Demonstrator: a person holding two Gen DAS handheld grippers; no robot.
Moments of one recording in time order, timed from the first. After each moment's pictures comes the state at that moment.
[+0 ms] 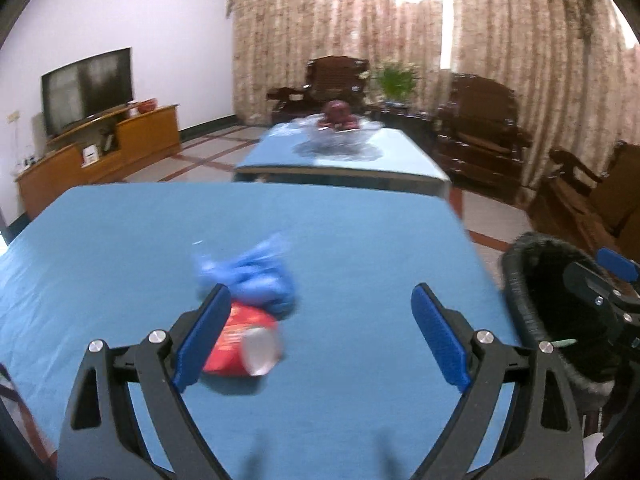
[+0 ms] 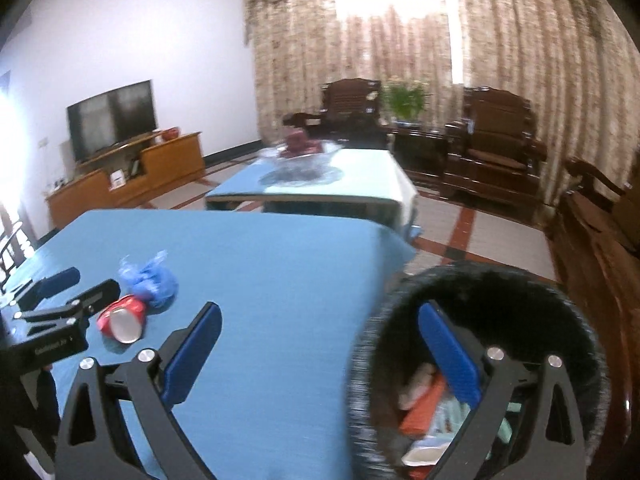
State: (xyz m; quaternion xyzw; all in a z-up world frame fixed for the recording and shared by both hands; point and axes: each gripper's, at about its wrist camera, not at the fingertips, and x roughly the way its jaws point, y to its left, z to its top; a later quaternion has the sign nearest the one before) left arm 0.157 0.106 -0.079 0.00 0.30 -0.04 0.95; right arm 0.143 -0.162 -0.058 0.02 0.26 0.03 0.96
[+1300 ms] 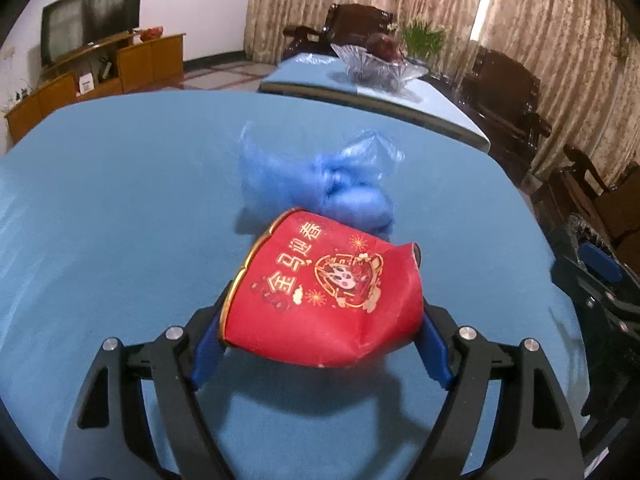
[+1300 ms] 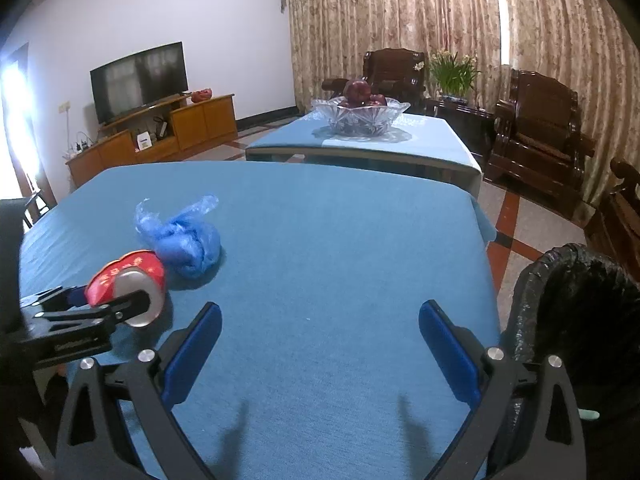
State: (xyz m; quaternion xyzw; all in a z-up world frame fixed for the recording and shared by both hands) left arm 0.206 0.178 -0.159 -0.06 0.39 -0.06 0.92; right arm 0.201 -0.094 -0.117 0.01 0.31 0.08 0.95
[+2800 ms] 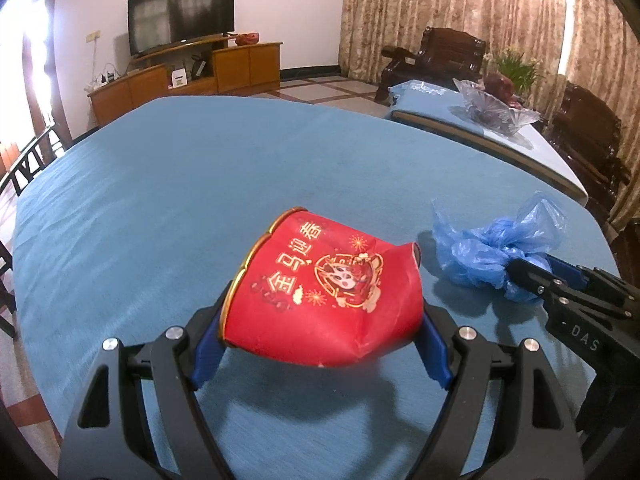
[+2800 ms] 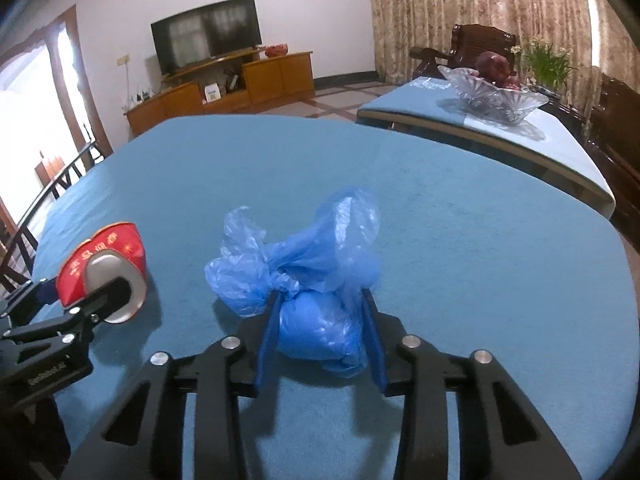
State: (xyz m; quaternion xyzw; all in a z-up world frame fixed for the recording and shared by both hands) left arm 0.217 0.282 -0.147 -0.07 0.36 0.11 0.92; right arm 0.281 0.044 -0.144 -0.02 0.36 0.21 0.91
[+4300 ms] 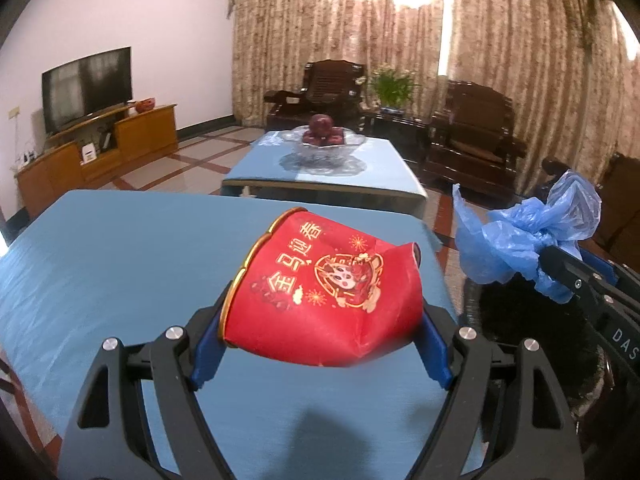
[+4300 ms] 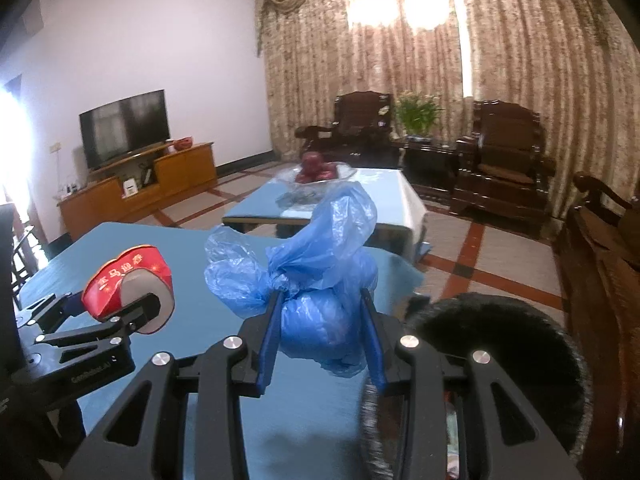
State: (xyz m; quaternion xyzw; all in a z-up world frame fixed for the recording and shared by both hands) left arm 0.153 0.038 -0.027 -0.01 0.29 -0.07 0.95; right arm 0.124 -0.192 -0.004 0.03 0.24 0.03 0.97
